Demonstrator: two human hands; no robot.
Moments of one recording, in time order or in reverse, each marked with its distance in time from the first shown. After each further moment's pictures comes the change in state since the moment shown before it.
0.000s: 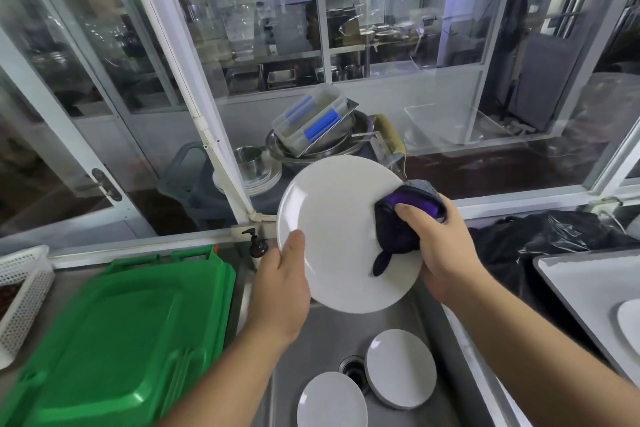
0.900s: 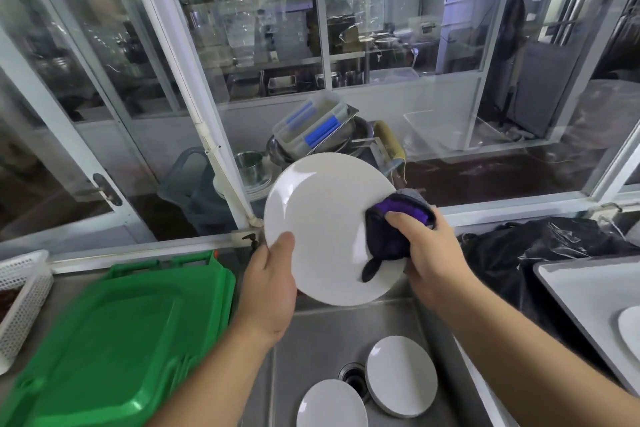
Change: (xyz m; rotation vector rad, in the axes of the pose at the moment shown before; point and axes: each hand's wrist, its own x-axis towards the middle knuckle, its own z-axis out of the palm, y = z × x) left_hand -0.002 0.025 -0.007 -0.083 -0.047 0.033; right_hand -0.005 0.001 0.018 0.035 0.006 0.057
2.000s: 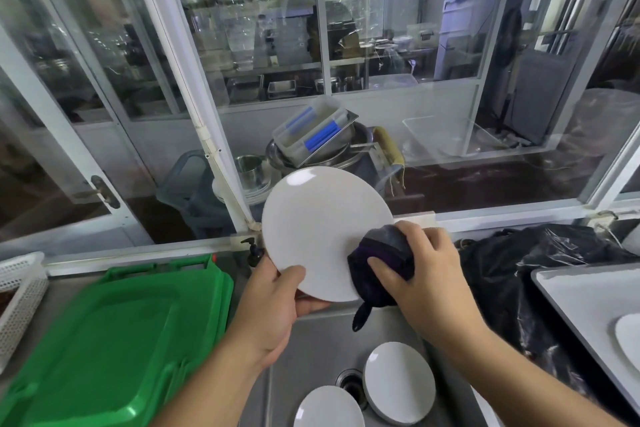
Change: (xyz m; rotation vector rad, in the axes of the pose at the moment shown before) left_hand -0.001 -0.014 -0.011 -0.065 -0.145 -0.134; right_hand -0.039 0.006 -0.020 -1.177 -0.037 -0.528
